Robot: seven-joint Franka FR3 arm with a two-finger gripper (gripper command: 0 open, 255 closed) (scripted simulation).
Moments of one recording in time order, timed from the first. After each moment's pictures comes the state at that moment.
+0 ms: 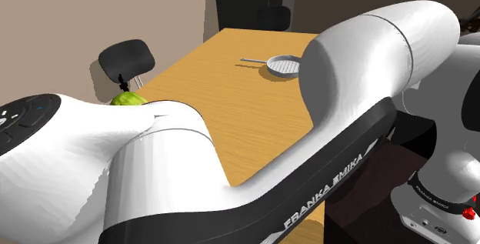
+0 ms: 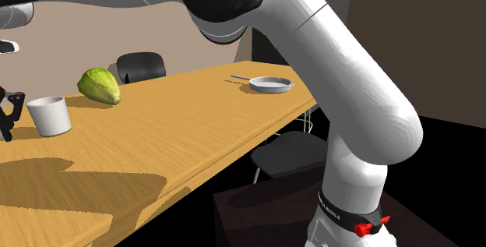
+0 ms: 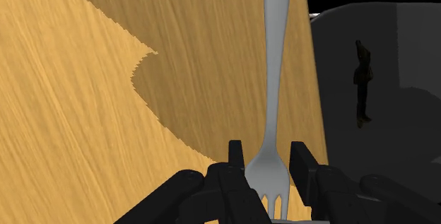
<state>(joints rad) 0.91 0.76 0.46 -1.06 -0.34 1.79 1.01</state>
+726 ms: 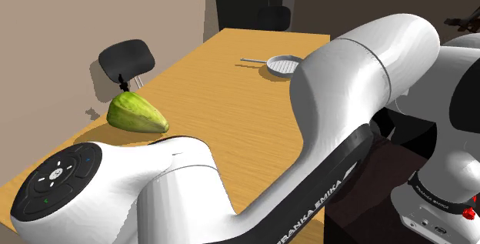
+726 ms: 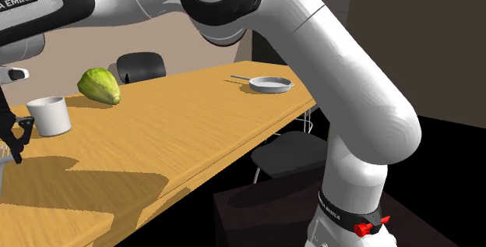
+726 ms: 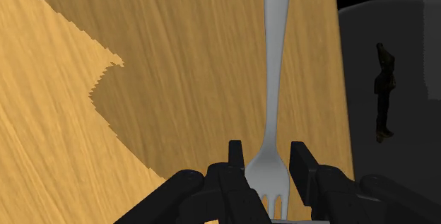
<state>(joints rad) 0.89 0.77 0.45 -1.18 -0.36 1.92 1.03</state>
